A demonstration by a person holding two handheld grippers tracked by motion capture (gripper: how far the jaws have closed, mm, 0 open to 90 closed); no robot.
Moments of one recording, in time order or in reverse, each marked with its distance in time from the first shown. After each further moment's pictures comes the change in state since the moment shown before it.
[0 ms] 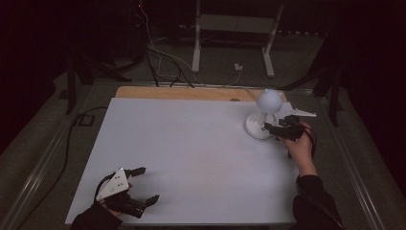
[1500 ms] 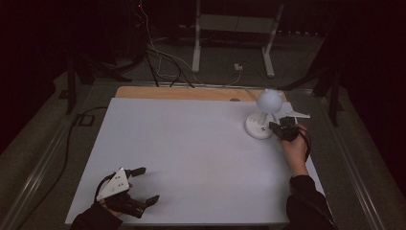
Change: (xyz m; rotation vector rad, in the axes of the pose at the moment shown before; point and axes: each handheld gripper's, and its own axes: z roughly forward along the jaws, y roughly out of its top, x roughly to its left) left arm -0.001 0.000 0.001 0.003 -0.002 0.002; right arm 0.006 -0.007 0.013 0.033 -0.087 -0.003
